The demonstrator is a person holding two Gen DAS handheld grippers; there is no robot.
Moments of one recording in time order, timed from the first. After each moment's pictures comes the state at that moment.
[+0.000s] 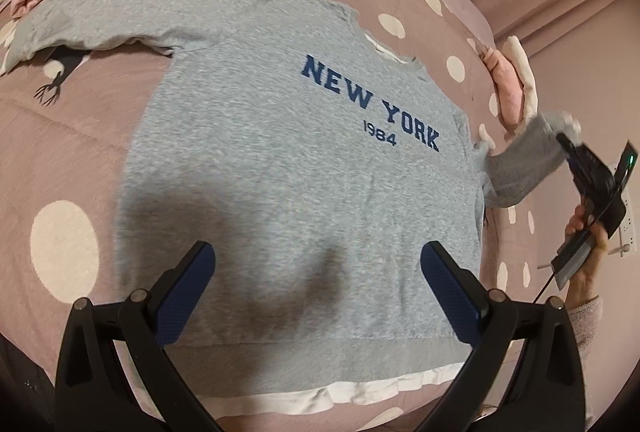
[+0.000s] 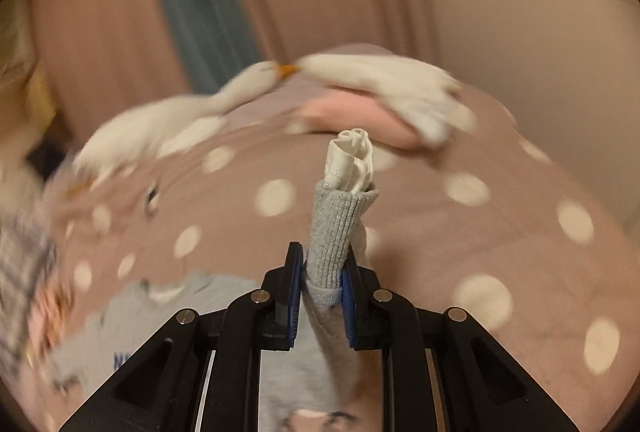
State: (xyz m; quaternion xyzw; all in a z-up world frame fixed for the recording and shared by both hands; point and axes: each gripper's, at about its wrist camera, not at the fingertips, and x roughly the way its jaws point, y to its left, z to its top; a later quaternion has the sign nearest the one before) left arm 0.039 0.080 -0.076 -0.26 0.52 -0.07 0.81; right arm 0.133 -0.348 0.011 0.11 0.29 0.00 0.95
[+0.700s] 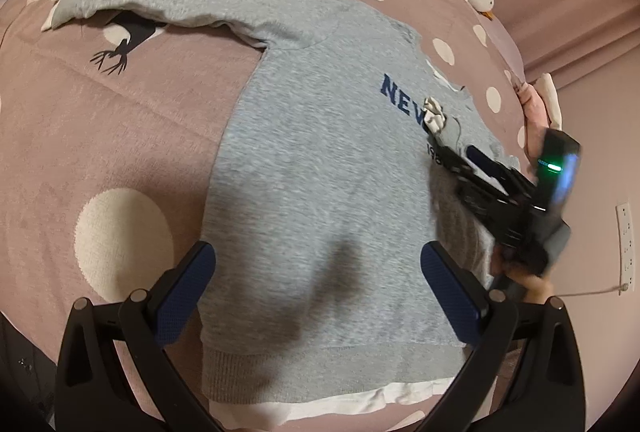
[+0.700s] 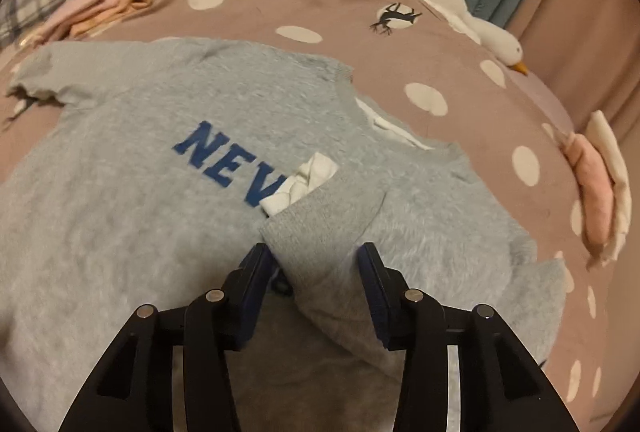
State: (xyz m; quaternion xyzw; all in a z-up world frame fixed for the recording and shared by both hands) left arm 0.031 0.135 -0.096 -0.30 0.53 -0.02 0.80; right arm 0.136 -0.101 -0.111 -0.22 0.39 0.18 0.88
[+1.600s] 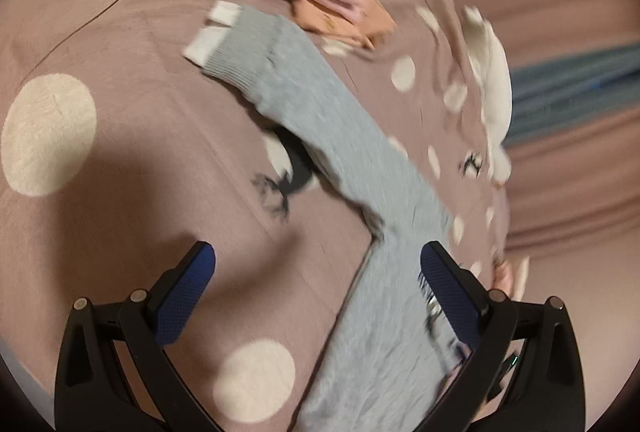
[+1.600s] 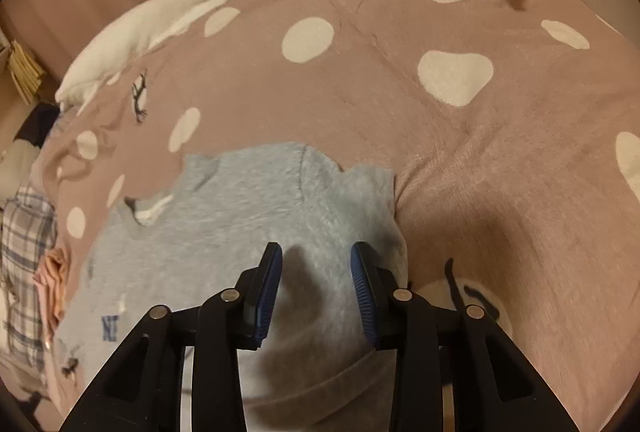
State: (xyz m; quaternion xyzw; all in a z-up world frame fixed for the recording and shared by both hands) left arm 0.009 0.307 -0.110 -0.52 0.36 0.10 0.77; right arm 0.181 -0.284 -0.116 0.22 0.42 0.04 0.88
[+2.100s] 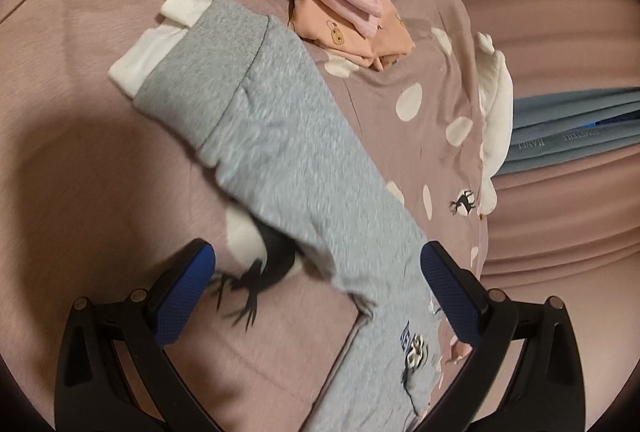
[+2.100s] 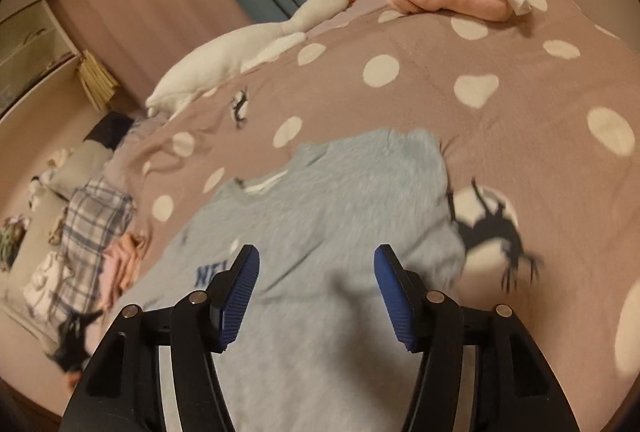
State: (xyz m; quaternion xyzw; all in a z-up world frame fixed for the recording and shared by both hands) left arm 0.074 0.338 -0.138 -0.56 0.33 0.08 0.76; right arm 0.077 -0.274 -0.086 0.24 0.35 0.12 0.90
